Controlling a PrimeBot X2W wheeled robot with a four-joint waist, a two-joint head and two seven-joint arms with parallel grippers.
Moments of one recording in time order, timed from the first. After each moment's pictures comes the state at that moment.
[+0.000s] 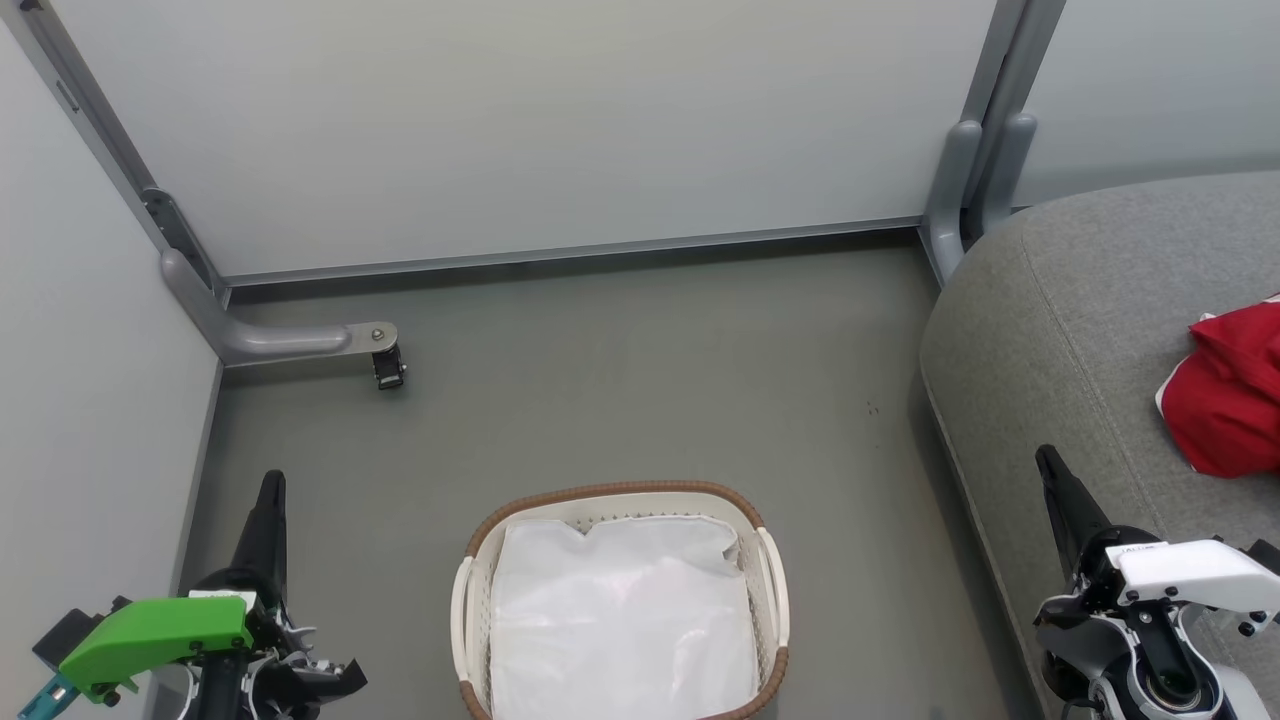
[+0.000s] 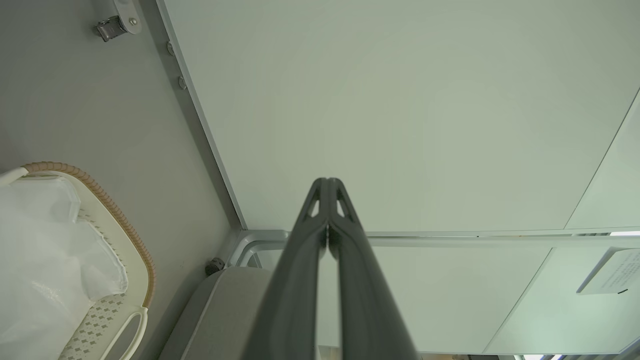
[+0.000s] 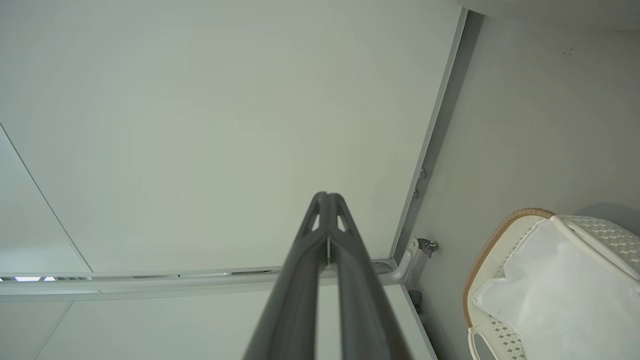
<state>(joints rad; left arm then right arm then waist) -0.10 0.05 0.11 0.25 -1.58 -0.13 0.10 -0.11 -0.05 -0.11 0.25 1.57 0.13 0.11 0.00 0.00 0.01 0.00</state>
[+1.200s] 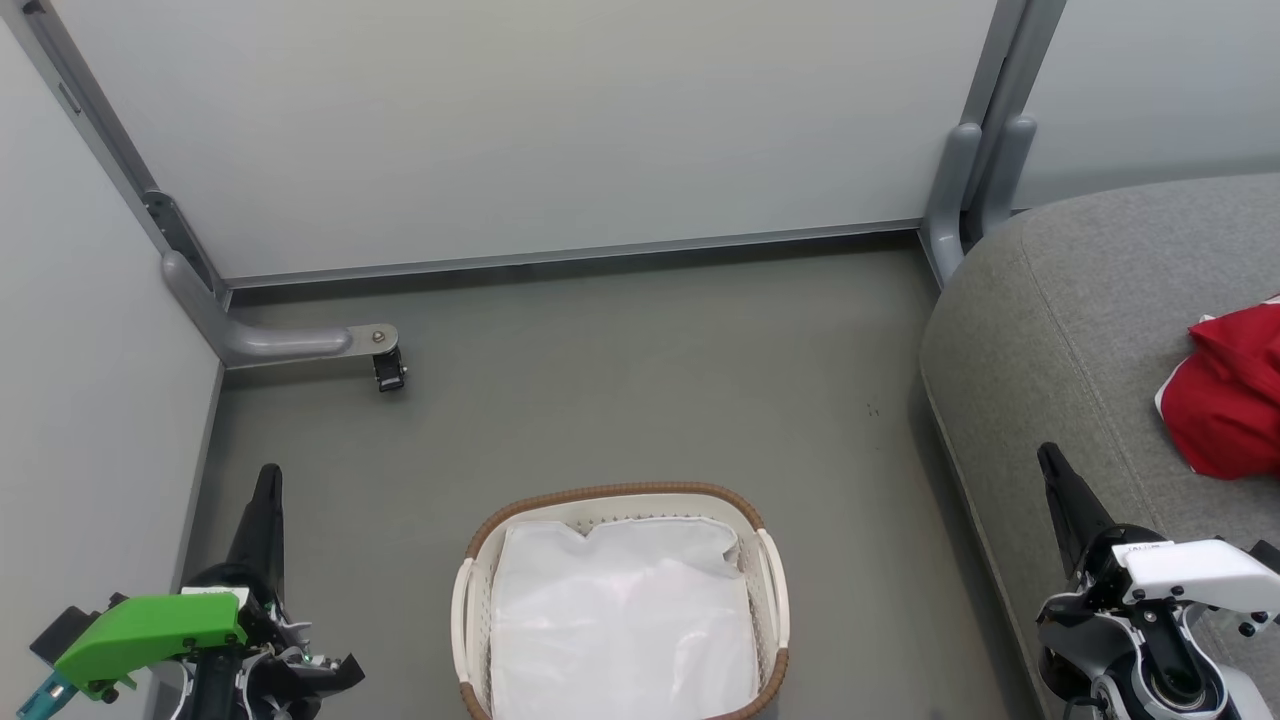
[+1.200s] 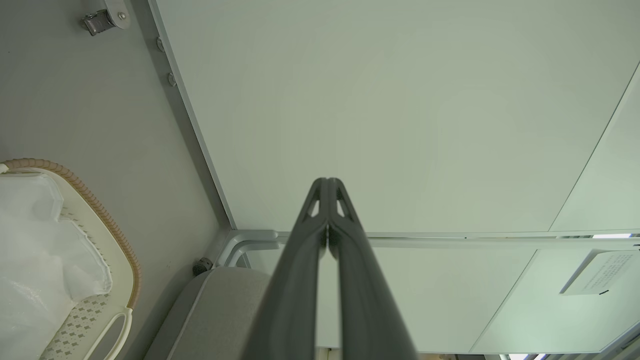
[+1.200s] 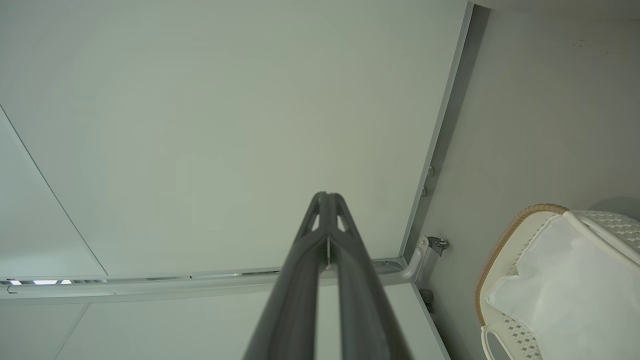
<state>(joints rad) -0.10 0.05 0.11 0.24 -1.61 -0.13 0.11 -0.11 -0.05 -0.11 0.24 1.61 0.13 0.11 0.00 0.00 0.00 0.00</state>
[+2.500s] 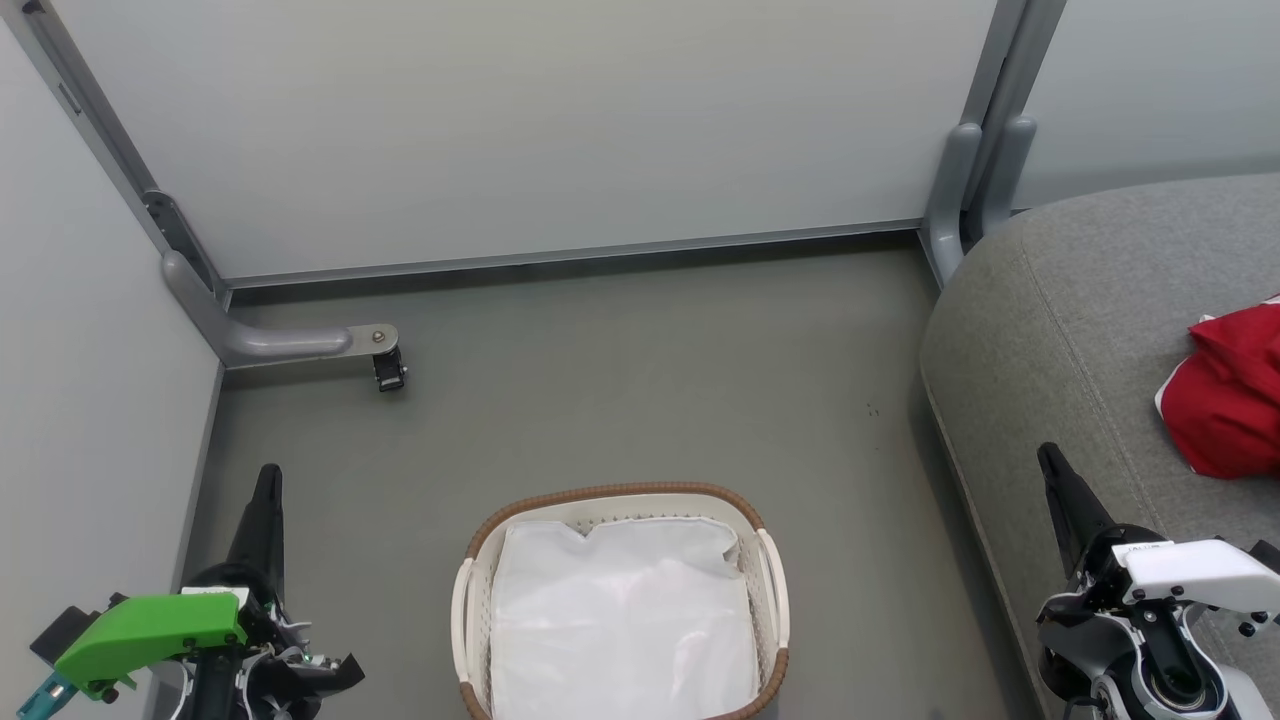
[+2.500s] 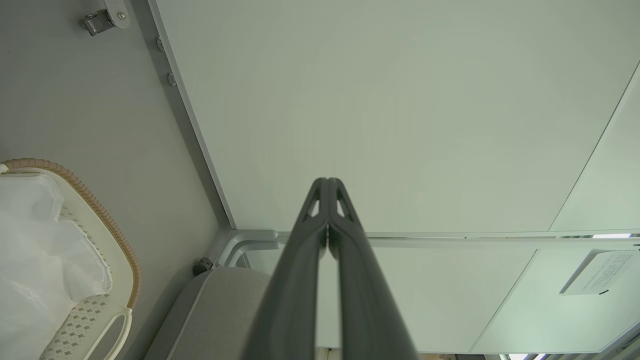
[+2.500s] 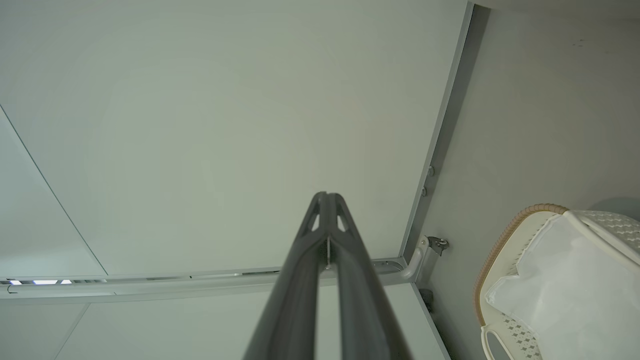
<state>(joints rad) -0.10 0.05 0.11 0.24 -1.61 -0.13 0.11 -0.11 -0.05 -0.11 0.24 1.61 0.13 0.12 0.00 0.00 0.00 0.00</state>
